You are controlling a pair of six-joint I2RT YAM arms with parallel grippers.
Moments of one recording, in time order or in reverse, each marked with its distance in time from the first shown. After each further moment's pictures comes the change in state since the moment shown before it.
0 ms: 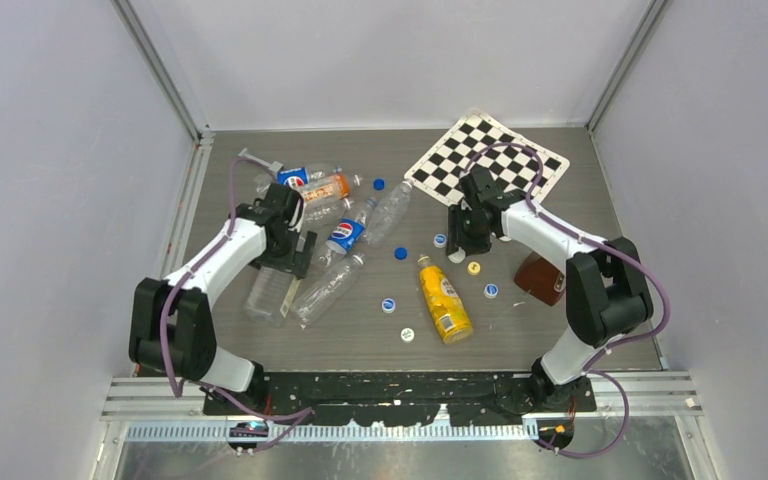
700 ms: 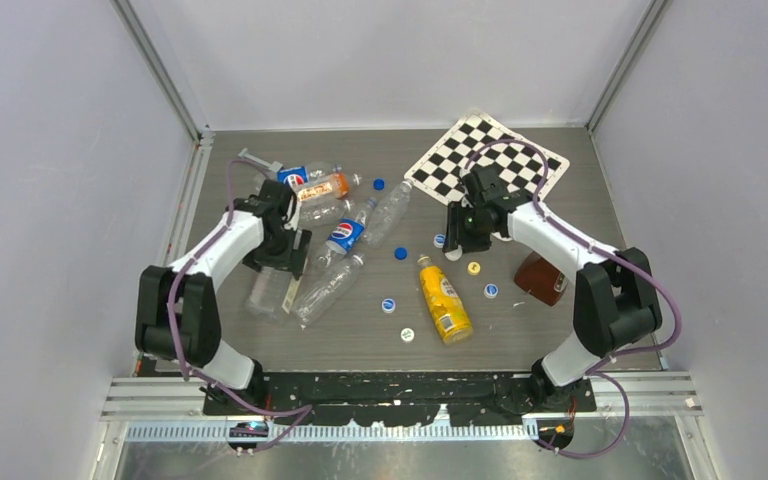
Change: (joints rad) left arm 0.061 0.113 0.038 -0.029 0.073 0.008; right arm 0.000 -0.053 -0.005 0.002 -0.063 -0.002
